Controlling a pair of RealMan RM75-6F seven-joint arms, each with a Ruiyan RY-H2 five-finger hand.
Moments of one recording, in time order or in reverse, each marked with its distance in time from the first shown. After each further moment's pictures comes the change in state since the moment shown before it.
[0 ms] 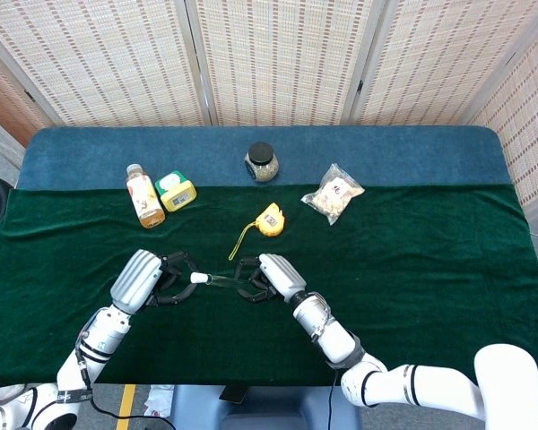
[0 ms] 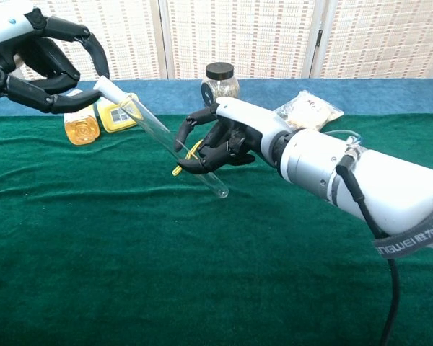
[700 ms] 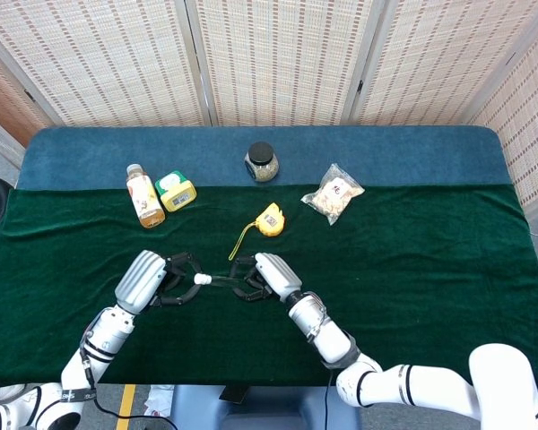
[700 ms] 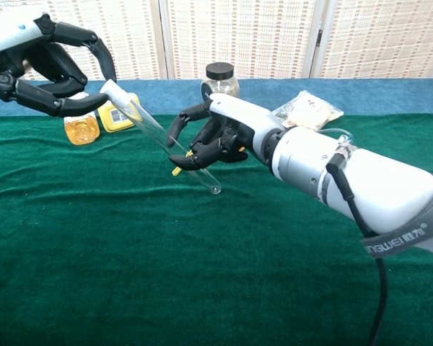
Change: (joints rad) left arm -0.011 -0.018 0.005 0.009 -0.009 -0.007 -0.008; right arm 0.010 -0.025 0.012 0.009 -0.007 0.014 0.015
